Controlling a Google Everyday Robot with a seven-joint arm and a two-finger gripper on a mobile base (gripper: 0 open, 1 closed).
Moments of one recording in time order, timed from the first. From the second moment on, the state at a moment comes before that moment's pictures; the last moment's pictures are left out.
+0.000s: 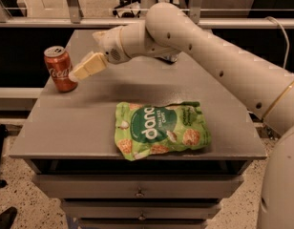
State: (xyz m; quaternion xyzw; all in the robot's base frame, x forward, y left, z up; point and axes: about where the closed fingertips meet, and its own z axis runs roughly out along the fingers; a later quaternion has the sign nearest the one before) arm 0.655 0.164 0.913 -0.54 0.62 0.33 0.46
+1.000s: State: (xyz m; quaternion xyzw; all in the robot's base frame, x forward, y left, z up) arm 0.646 0.227 0.896 -0.54 0.60 0.39 0.44
